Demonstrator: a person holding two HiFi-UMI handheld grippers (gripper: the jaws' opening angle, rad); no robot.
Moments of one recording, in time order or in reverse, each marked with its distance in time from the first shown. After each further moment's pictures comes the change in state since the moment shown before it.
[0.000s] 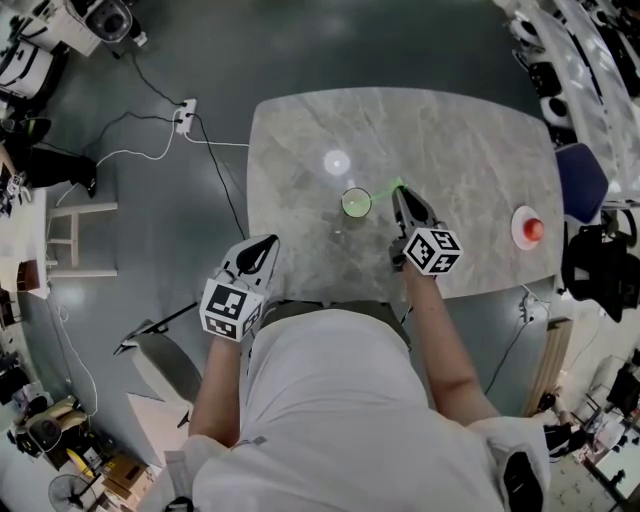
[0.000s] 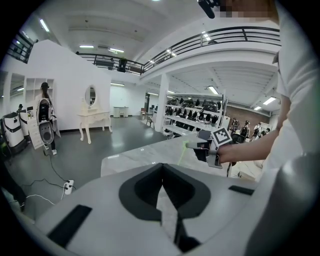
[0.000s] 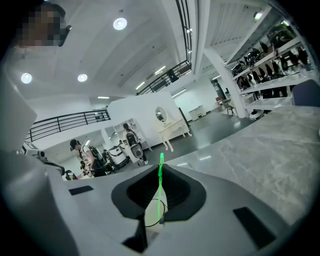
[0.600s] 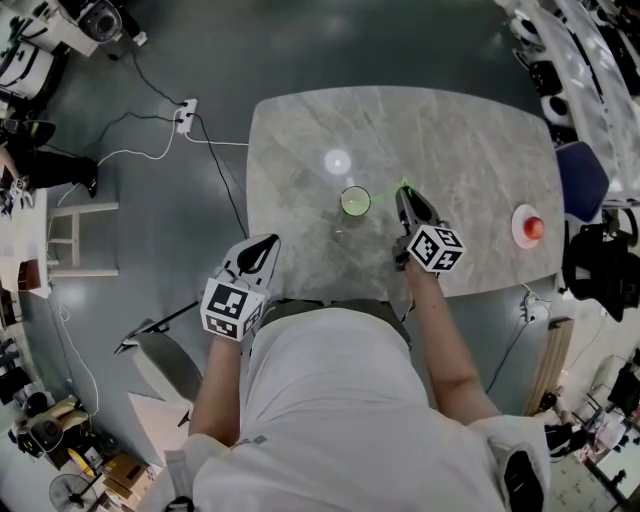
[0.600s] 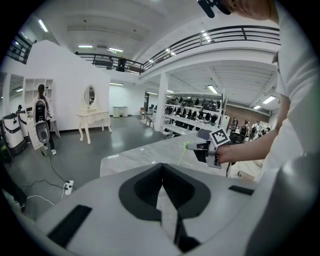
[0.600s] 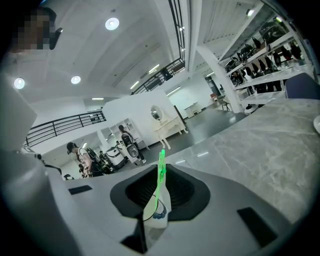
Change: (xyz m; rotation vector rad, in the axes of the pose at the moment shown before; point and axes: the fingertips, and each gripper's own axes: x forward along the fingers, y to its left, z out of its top) left arm 0.000 -0.003 0.000 0.008 0.008 -0.003; right arm -0.004 -0.018 -0.010 0.064 0.015 -0.032
